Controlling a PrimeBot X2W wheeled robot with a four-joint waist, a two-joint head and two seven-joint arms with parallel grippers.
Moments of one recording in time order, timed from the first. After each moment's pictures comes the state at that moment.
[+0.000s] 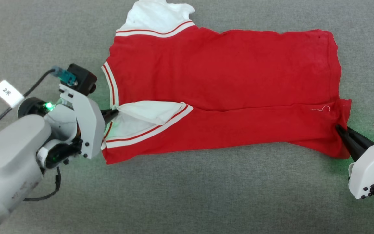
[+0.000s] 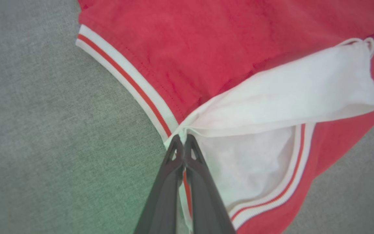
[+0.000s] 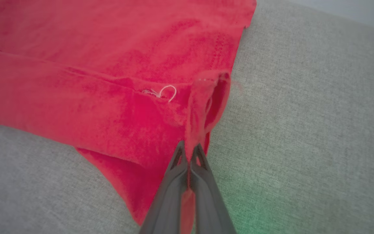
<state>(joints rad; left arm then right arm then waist) -1.04 0.79 -1.17 0.37 -1.19 -0.06 0.33 -0.26 -0.47 0.14 -0.02 0.43 0.13 0.40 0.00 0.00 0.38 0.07</state>
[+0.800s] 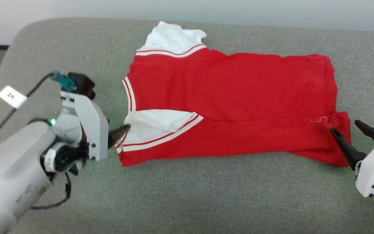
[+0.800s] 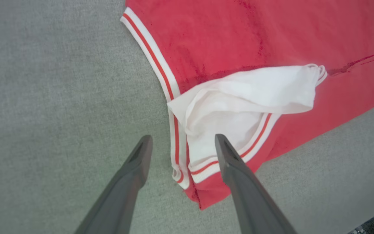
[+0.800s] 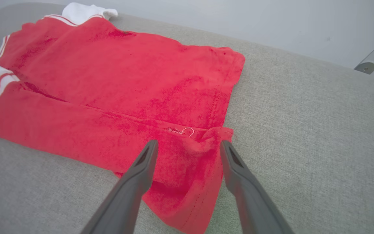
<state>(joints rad) -0.99 0.75 -1.13 0.38 -1.34 0.04 0.42 -0.27 -0.49 0.13 -0.02 0.49 0.13 0.45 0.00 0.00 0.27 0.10</state>
